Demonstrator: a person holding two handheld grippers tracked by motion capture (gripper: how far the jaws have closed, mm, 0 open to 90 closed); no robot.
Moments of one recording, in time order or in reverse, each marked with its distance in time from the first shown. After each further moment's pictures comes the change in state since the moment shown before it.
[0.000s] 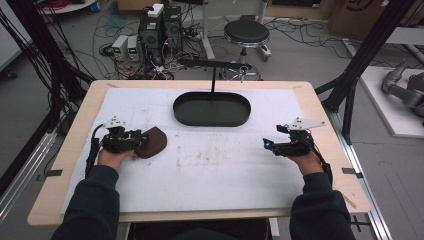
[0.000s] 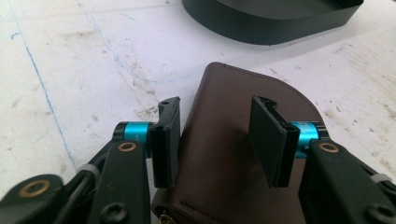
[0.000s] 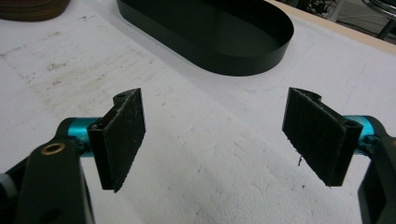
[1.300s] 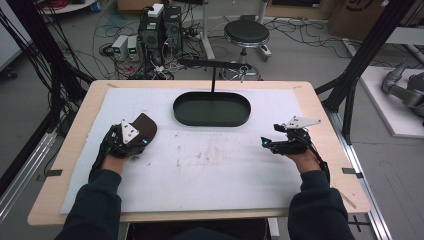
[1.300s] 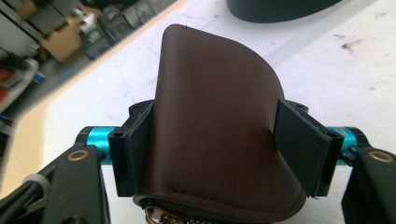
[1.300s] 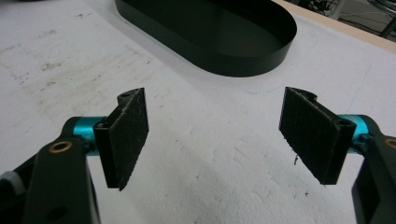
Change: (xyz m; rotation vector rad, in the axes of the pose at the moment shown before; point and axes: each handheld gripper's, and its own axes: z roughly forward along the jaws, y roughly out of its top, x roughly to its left) left arm -0.044 0.004 -0.006 0.030 0.411 0.481; right arm -0.001 0.003 0.008 0.010 0.004 -0.006
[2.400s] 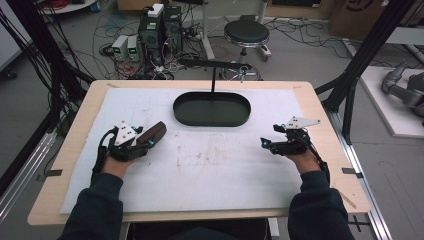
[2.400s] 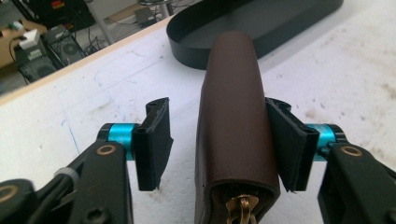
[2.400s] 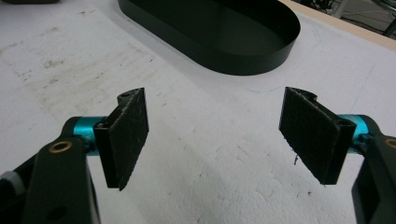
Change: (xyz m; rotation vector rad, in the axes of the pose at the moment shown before) left arm -0.004 0.005 -0.014 -0.160 -0.218 -0.210; right arm 0.002 0.000 0.000 0.010 0.005 -0.004
